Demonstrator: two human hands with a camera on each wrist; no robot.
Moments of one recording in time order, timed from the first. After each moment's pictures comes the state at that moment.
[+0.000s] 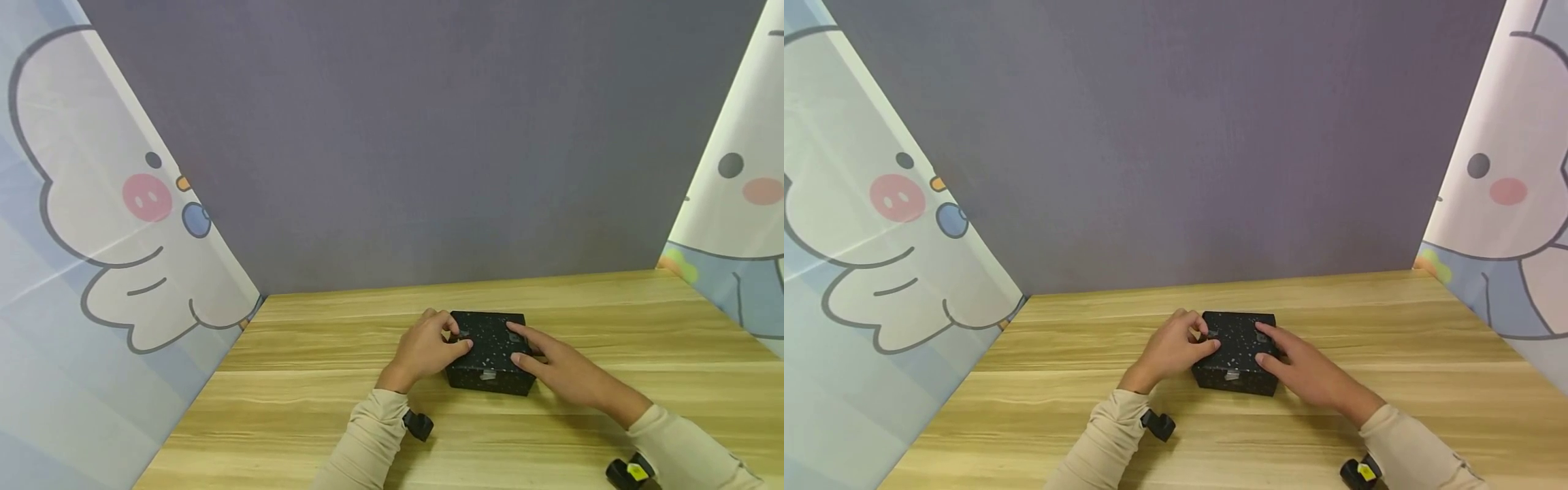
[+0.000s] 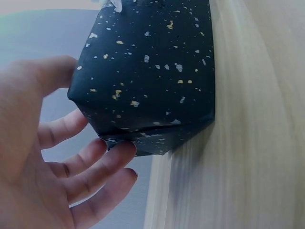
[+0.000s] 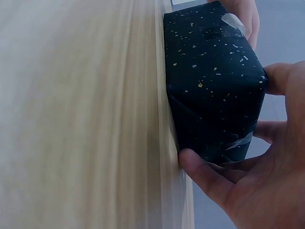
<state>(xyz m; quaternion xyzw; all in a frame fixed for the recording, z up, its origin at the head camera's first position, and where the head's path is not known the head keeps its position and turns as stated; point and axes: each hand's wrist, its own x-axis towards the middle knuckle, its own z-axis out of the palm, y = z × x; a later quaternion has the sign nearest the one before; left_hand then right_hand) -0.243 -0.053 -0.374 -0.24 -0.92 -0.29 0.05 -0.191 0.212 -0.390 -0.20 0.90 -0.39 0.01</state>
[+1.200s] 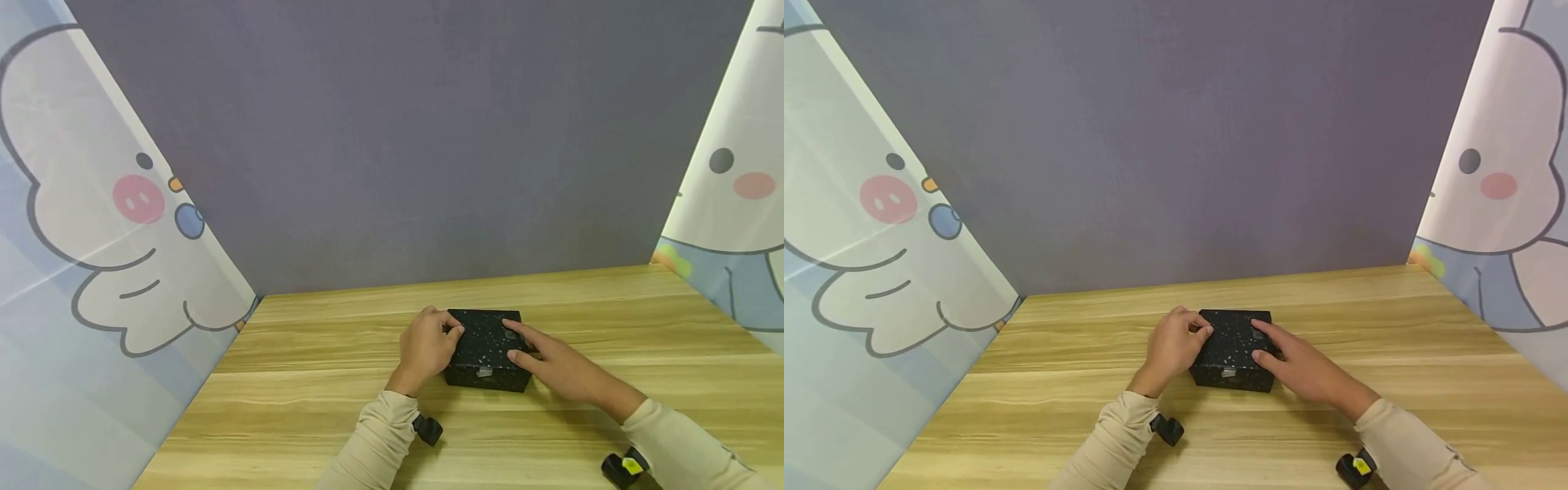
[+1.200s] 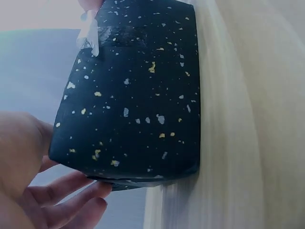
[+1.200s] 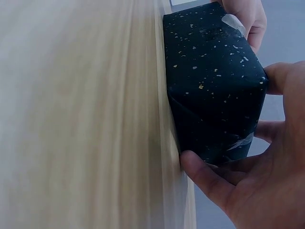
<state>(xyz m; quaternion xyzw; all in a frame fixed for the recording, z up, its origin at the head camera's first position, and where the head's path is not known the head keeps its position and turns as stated) -0.235 -0.031 -0.378 -0.18 -0.93 -0.25 0.19 -0.190 0.211 -0.389 -0.19 0.91 -0.37 0.00</state>
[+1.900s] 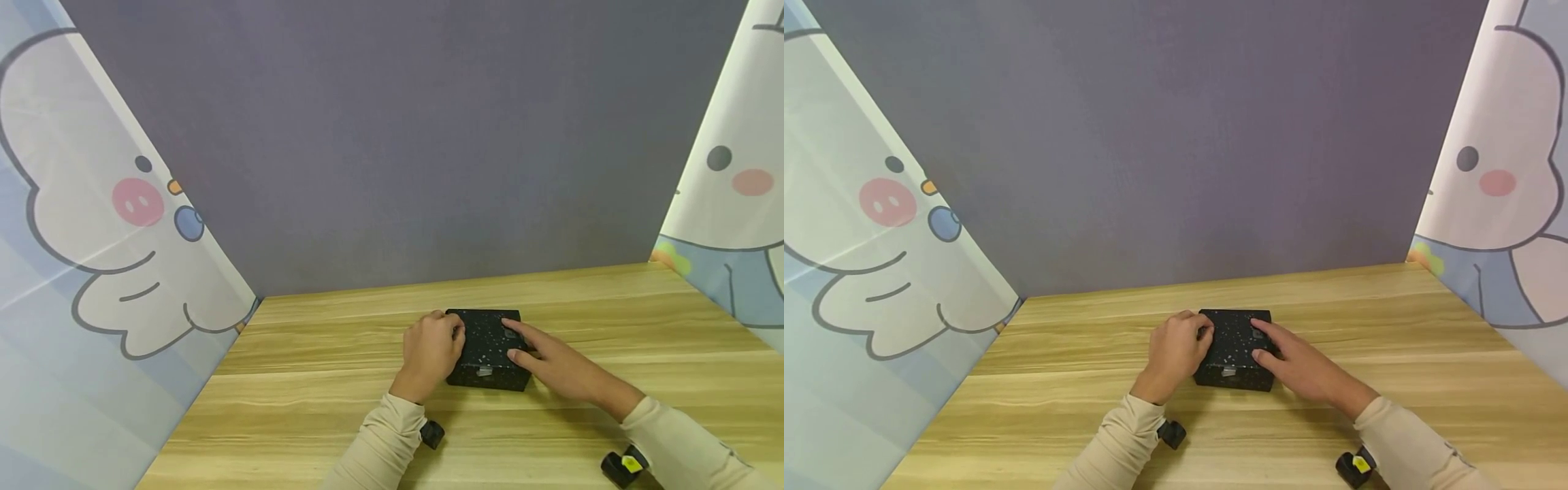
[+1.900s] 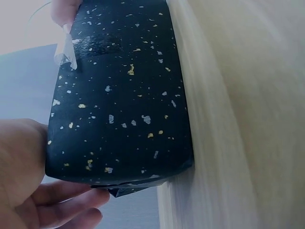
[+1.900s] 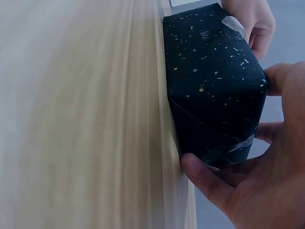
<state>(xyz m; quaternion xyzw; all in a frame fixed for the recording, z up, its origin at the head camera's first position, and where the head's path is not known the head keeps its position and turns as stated) -0.231 -0.027 -0.378 -0.24 -0.91 -0.10 0.32 -0.190 0.209 -0.391 -0.21 0.90 -0.38 -0.01</state>
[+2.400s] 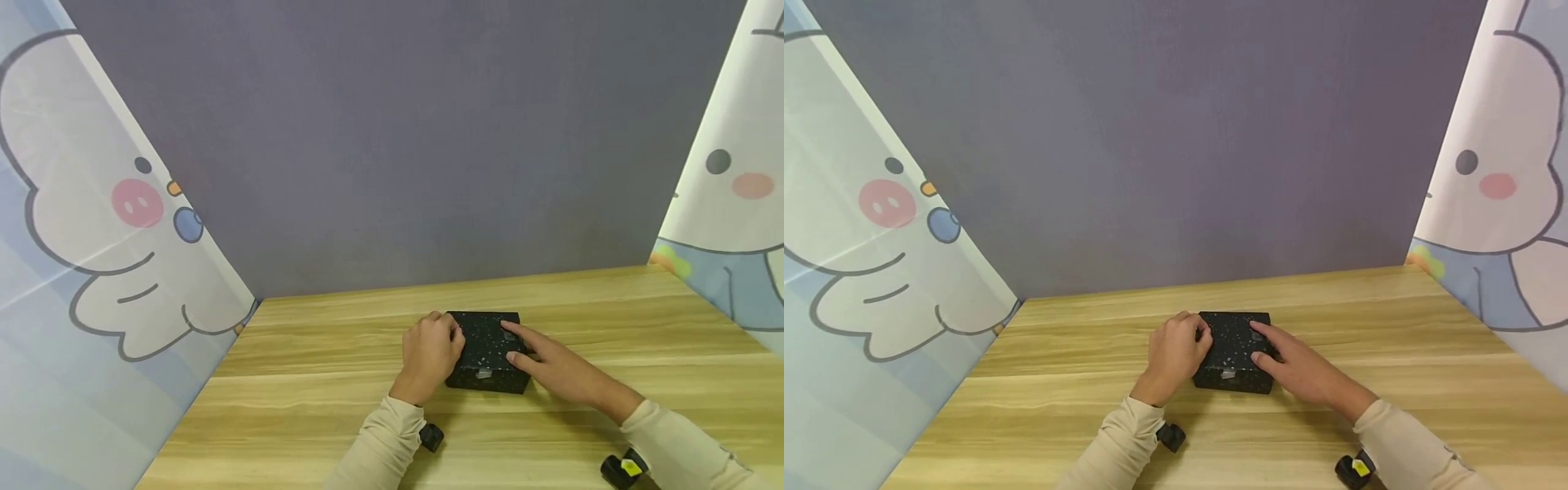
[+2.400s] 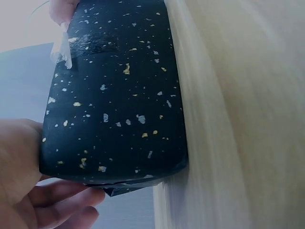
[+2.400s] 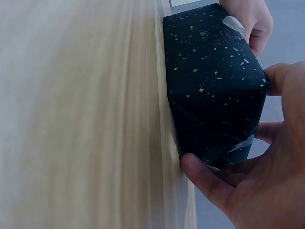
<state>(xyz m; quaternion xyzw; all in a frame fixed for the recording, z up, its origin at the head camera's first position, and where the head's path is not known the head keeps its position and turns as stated) -0.233 -0.027 -0.381 -0.21 -0.91 -0.12 0.32 -0.191 0.209 -0.391 -0.21 0.90 -0.39 0.00</state>
